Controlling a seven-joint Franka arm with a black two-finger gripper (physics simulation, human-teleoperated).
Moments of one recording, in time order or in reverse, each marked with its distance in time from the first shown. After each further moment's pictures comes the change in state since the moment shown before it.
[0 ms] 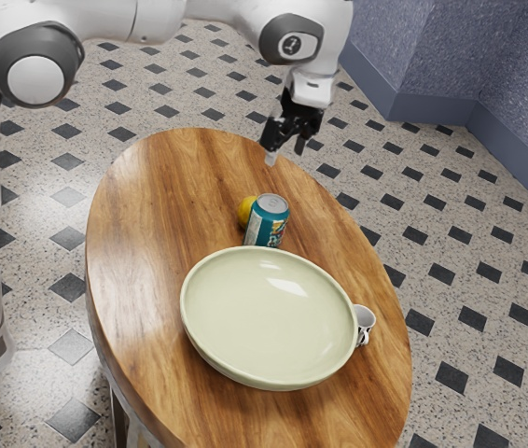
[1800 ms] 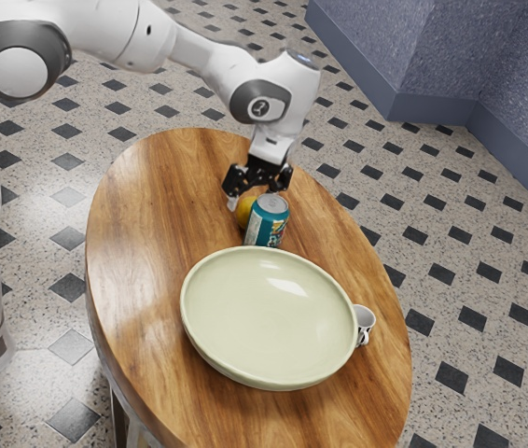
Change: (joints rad) arm -0.001 -0.061 -0.005 -0.361 0.018 0.214 0.237
